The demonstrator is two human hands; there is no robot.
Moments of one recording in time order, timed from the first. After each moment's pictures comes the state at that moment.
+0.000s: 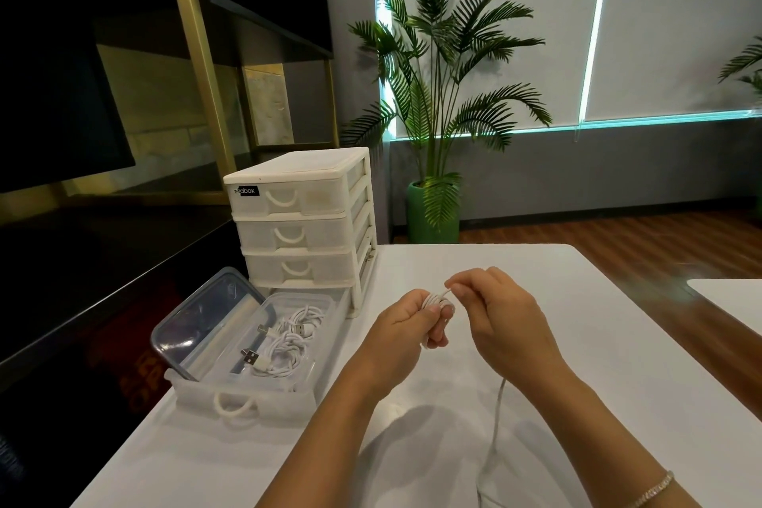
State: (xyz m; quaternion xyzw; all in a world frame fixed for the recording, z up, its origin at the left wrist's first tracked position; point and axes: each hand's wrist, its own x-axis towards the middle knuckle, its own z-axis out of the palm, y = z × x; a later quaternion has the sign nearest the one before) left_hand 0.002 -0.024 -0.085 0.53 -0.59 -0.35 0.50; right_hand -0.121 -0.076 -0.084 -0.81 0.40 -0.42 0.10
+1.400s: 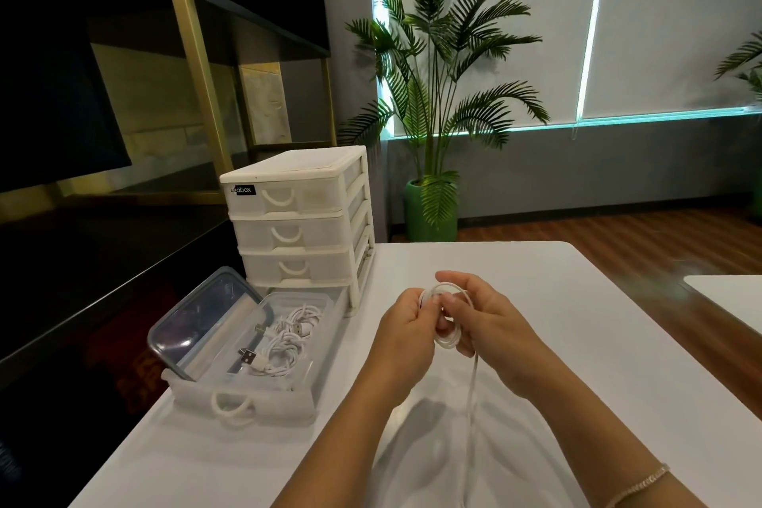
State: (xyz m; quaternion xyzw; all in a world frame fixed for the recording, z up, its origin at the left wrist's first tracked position) left_hand -0.012 -0.030 -0.091 0.57 -0.51 -0.33 0.55; right_hand -0.118 -0.067 -0.080 -0.68 0.35 -0.39 0.52
